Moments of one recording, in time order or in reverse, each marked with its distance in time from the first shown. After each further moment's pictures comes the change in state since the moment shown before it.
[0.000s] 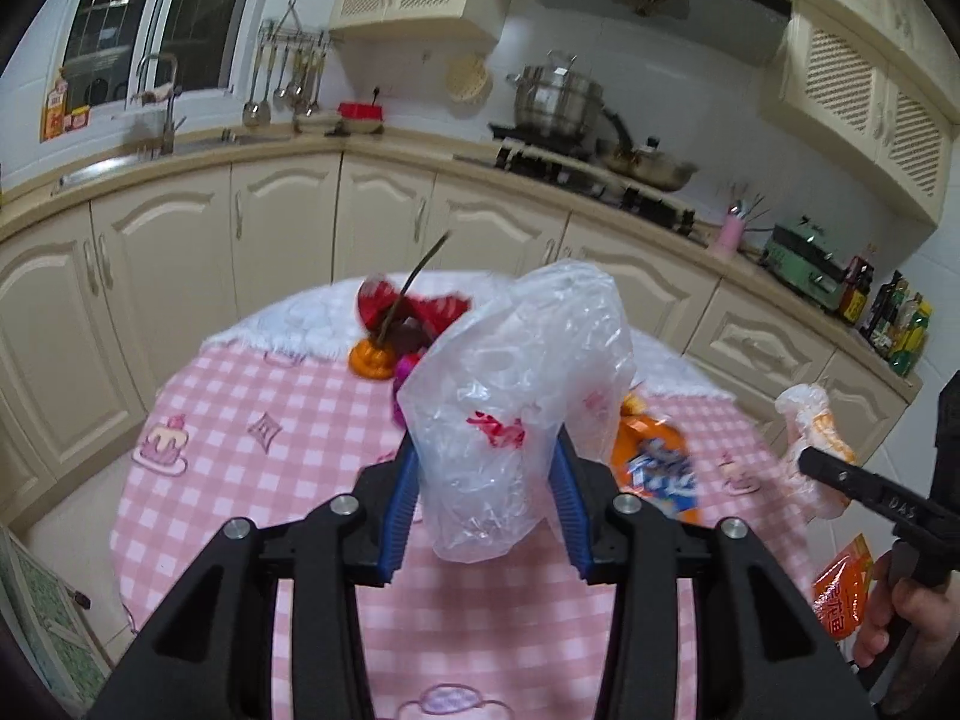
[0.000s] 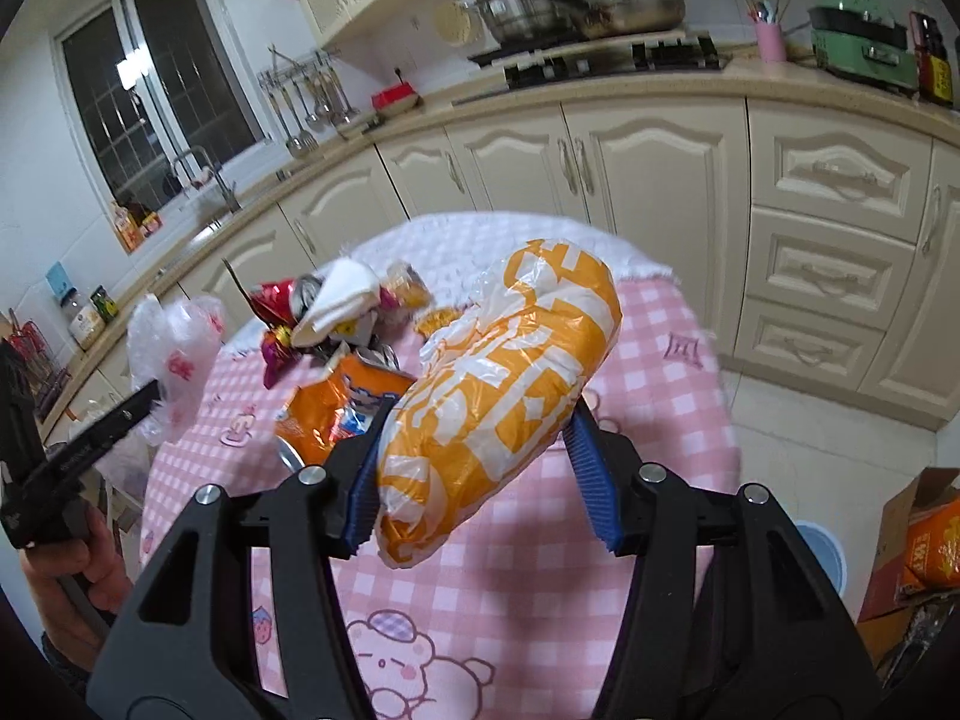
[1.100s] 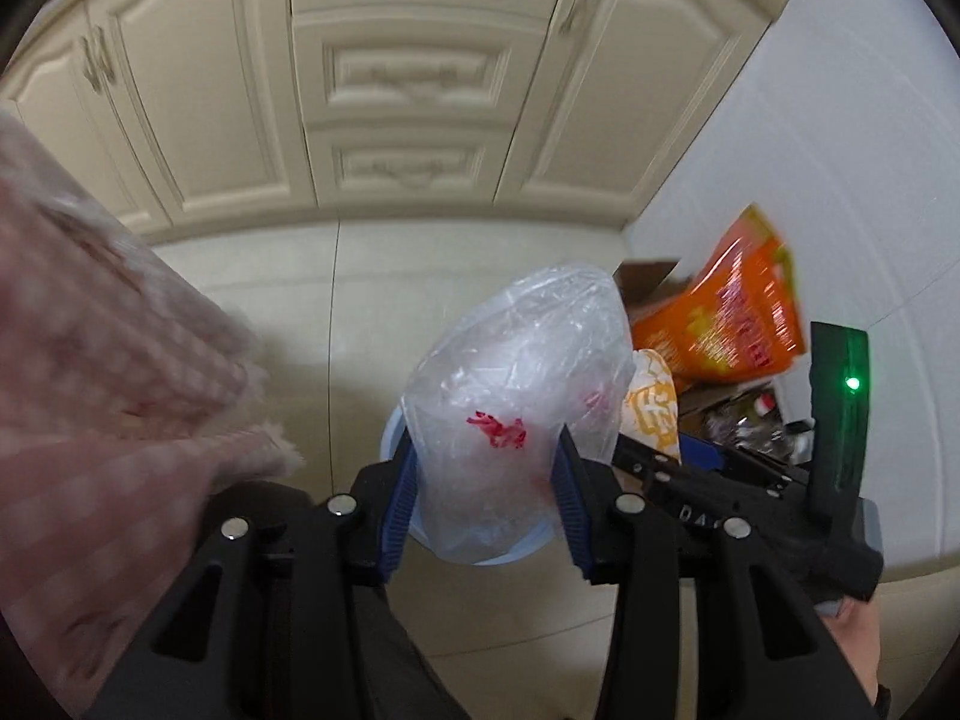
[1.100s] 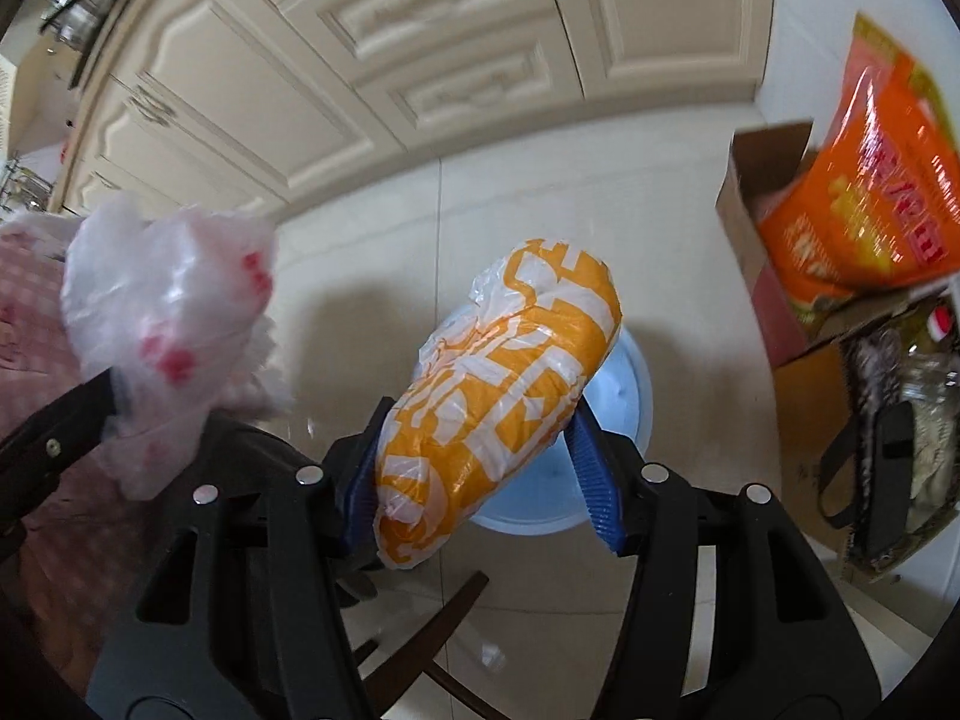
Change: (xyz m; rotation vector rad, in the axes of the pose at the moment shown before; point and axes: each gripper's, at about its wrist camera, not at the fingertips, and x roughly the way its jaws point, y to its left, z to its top) left arm 0.278 -0.435 -0.243 0.482 0.719 -0.370; right arm 0.010 -0.403 -0.206 0.607 0.338 -0.380
